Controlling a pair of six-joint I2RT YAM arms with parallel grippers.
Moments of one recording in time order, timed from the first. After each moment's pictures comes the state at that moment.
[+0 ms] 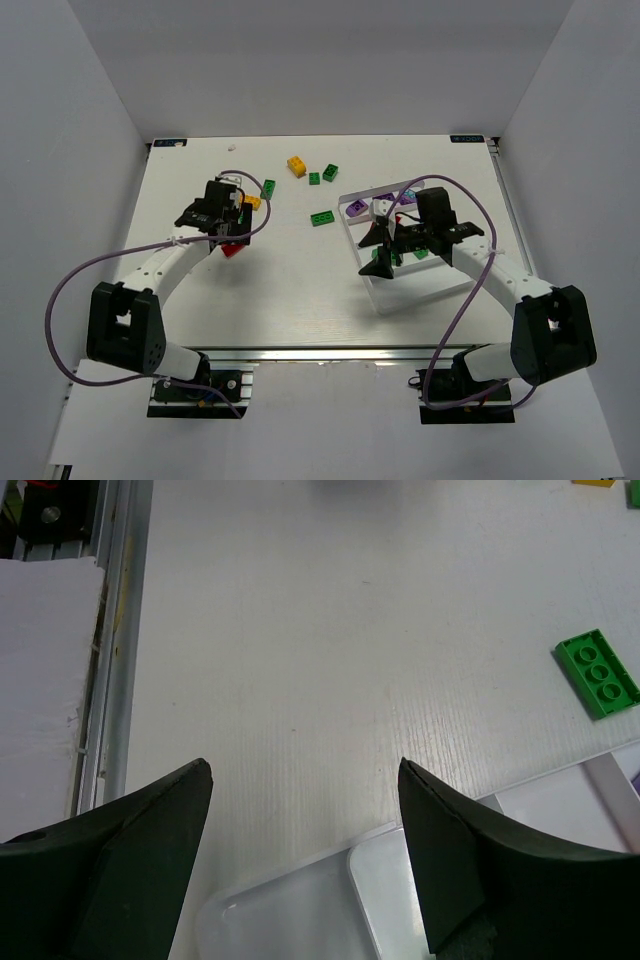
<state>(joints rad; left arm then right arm) -0.27 1.42 0.99 -0.46 -0.30 -0.08 0.37 1.36 0.89 -0.32 -1.06 -0.68</state>
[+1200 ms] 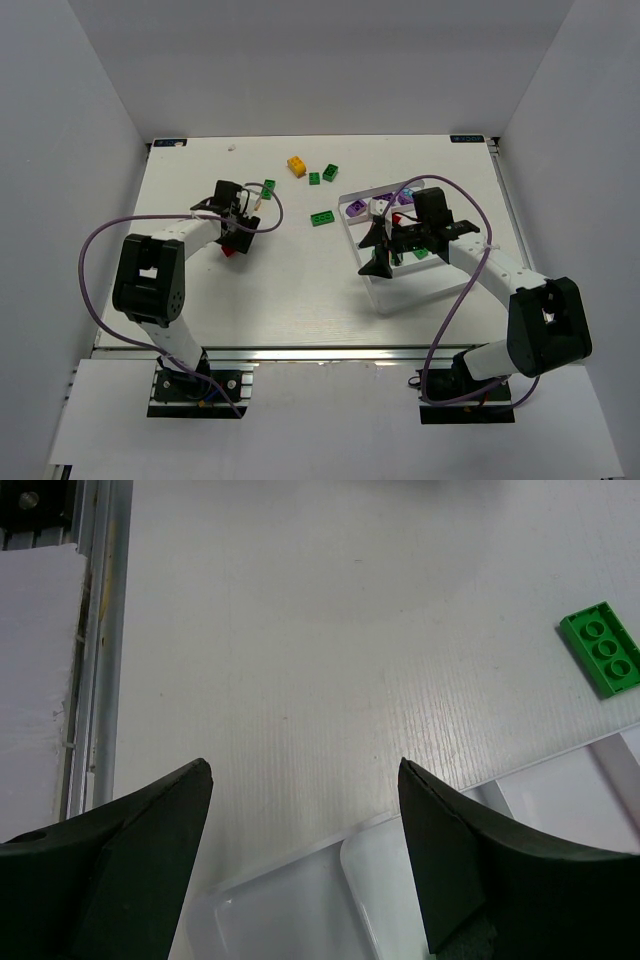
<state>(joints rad) -0.20 1.74 1.06 -0.41 -0.09 0.23 0.37 1.41 0.90 -0.32 -1.03 -0.68</state>
